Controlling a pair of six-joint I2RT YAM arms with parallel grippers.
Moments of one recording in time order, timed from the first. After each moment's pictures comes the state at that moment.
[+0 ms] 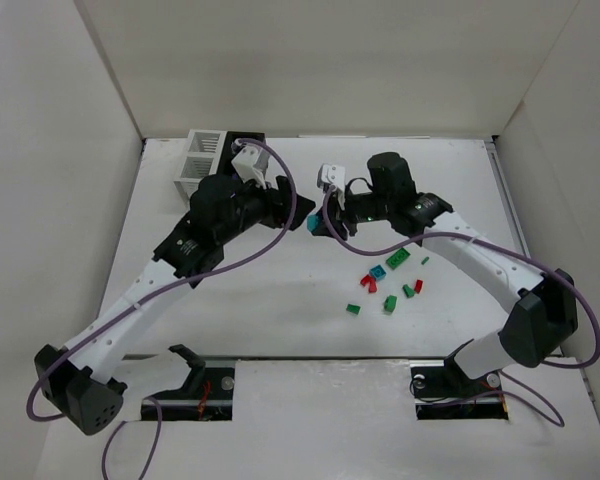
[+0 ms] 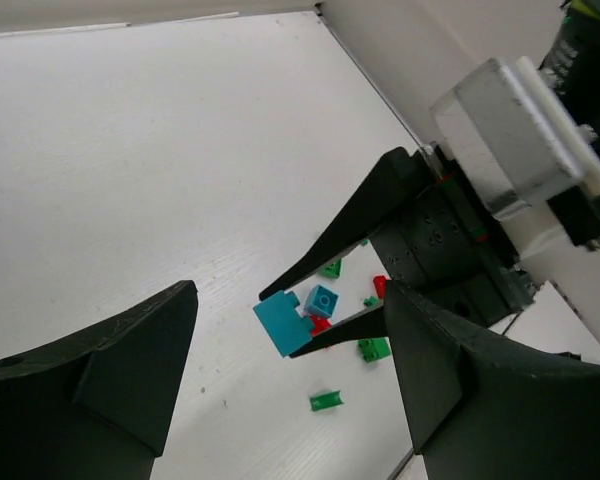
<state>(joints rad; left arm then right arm) -0.62 1.08 1.08 -0.17 0.16 -0.42 0.60 1.47 1.28 -0.31 -0.74 -0.44</state>
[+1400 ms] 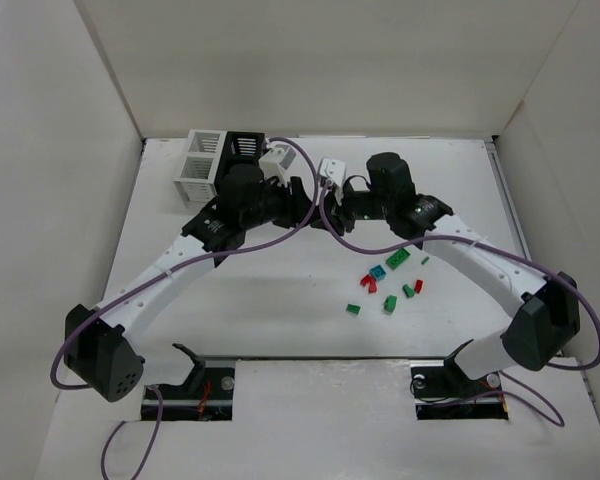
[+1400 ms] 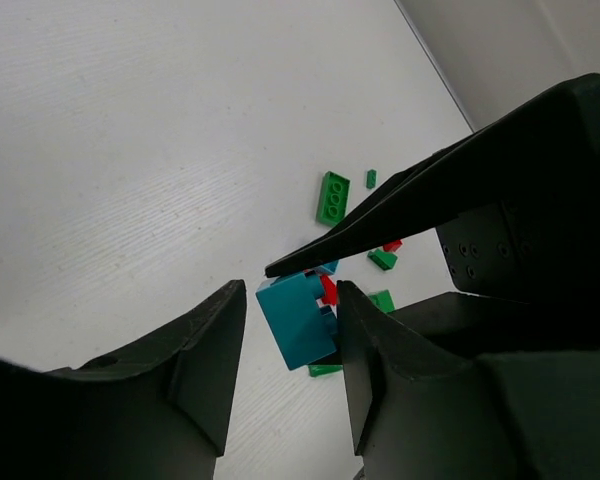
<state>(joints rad) -0.61 1.28 1.12 -0.21 0.25 -0.43 0.62 1.46 1.28 -0.26 -0.60 -0.37</state>
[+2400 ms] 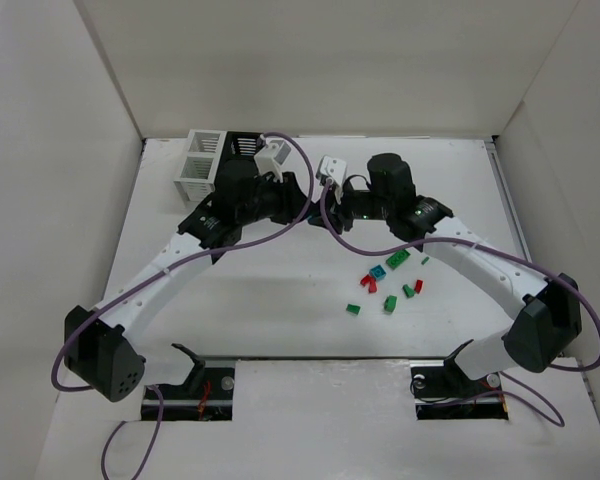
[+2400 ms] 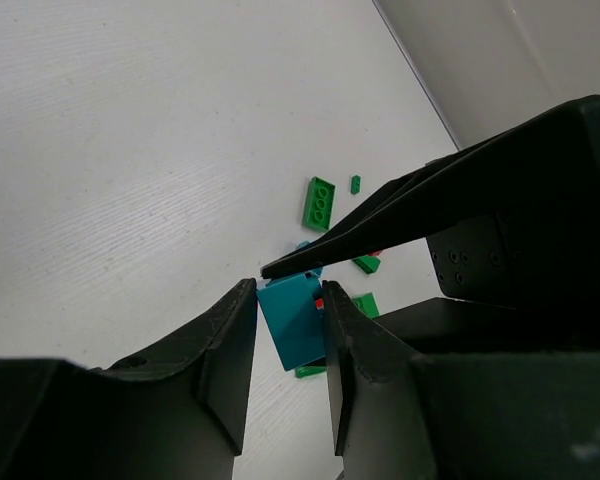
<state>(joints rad) -0.57 1.28 1.14 -0.21 0.32 -0.46 0.63 1.44 1.26 -0.21 -0.57 -0.34</state>
